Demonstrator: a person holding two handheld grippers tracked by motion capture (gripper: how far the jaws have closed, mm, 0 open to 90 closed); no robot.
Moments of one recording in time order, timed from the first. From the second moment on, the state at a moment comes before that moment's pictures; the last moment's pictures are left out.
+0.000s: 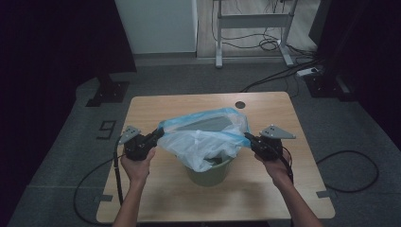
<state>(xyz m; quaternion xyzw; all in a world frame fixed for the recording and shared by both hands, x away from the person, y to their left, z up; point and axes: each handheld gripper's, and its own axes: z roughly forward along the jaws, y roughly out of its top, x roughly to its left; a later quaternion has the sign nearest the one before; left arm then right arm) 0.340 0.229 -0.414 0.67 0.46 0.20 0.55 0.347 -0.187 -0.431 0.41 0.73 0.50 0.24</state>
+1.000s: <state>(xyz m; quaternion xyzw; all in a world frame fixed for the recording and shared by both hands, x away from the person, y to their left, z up) 0.342 0.219 -0.441 0.69 0.46 0.18 0.53 0.329 -0.214 -0.431 0.43 0.67 0.55 0.26</state>
